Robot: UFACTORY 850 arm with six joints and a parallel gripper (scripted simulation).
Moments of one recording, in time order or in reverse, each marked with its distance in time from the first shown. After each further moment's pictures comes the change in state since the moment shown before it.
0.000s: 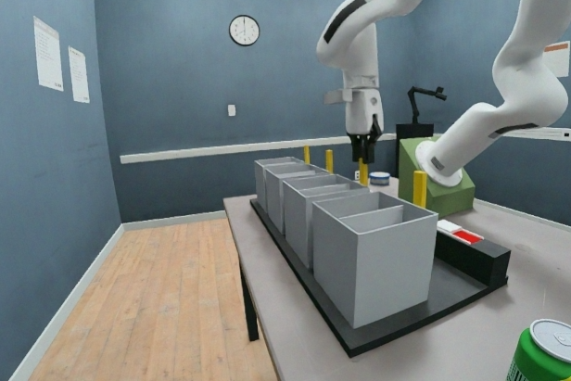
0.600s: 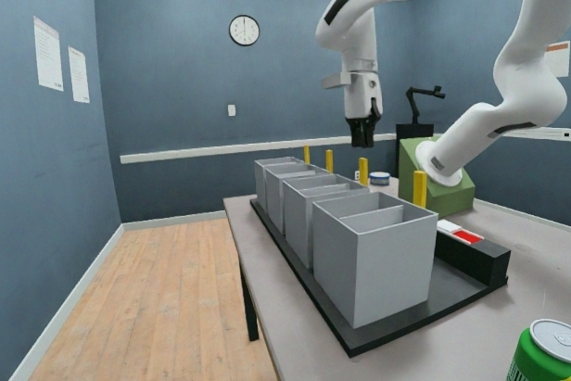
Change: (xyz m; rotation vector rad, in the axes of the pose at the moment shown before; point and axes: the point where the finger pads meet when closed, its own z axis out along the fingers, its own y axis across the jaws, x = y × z) arm 0.003 -0.001 -0.037 0.000 -0.001 0.001
